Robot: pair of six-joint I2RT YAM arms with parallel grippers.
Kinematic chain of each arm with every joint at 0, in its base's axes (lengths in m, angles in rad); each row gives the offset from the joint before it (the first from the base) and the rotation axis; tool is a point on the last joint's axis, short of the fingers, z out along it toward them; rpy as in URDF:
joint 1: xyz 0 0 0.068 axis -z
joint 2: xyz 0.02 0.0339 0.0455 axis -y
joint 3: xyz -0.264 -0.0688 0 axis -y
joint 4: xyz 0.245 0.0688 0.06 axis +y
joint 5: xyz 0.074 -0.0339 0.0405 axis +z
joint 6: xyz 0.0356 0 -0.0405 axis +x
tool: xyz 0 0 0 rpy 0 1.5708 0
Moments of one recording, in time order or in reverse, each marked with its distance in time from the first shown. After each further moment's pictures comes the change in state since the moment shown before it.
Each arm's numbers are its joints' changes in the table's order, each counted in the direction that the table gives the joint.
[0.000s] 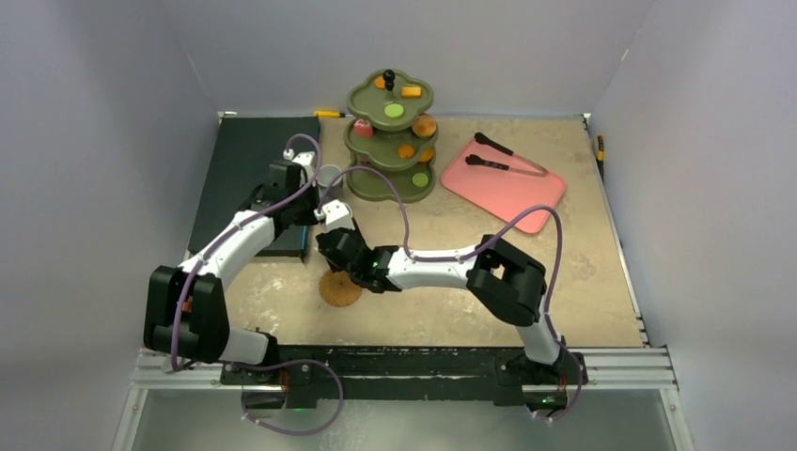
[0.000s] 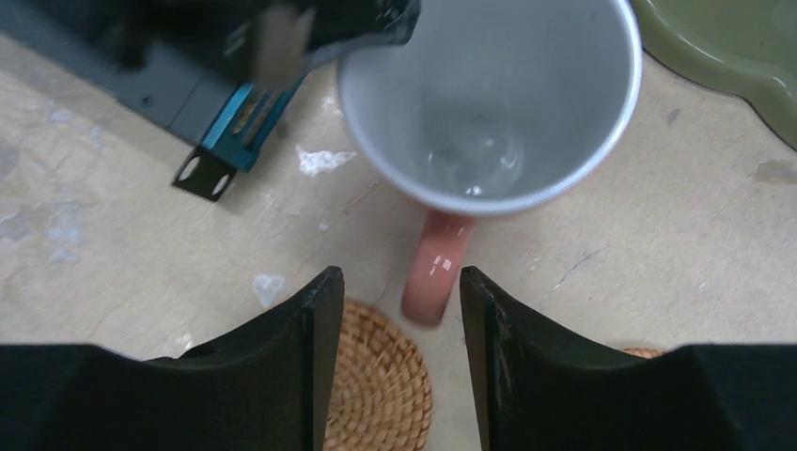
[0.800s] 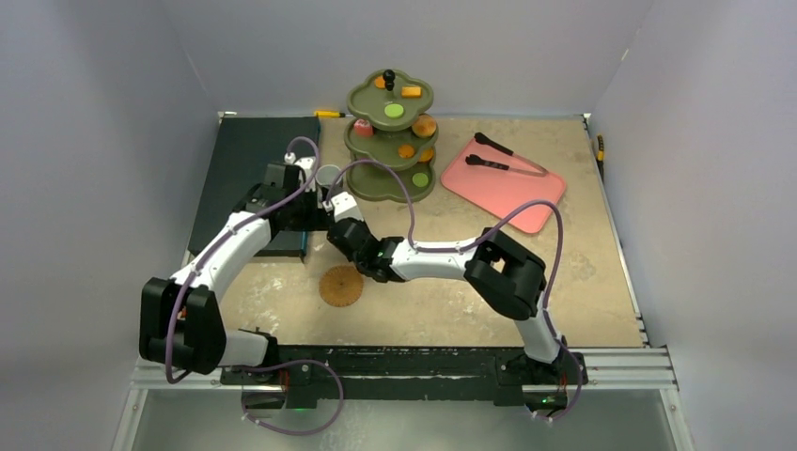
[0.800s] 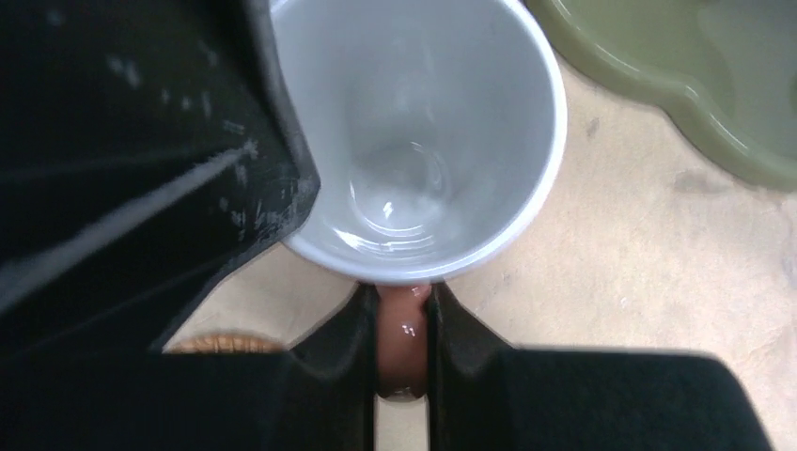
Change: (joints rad) left arm 0.013 0.050 0.022 0.164 -0.055 0.015; right arm 0.065 -0.034 0.008 0.002 -0.016 -0.073
